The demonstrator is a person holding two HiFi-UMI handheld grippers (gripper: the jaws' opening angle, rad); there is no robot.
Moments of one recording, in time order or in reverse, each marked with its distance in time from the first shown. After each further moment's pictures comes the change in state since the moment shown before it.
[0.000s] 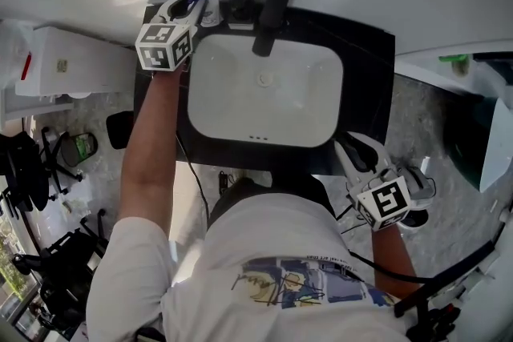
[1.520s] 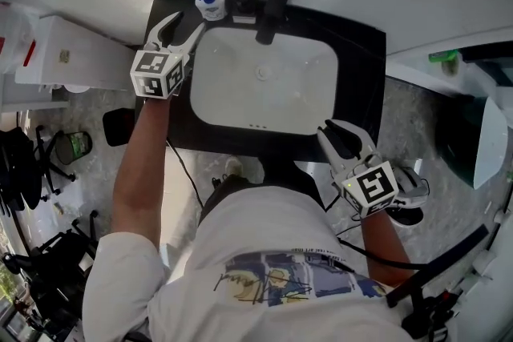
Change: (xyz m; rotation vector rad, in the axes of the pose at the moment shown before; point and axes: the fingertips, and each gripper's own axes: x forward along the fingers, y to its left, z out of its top) left arm -0.090 -0.023 -0.020 0.034 0.009 -0.001; right arm 0.007 0.044 0.019 -0.049 -0.065 0.027
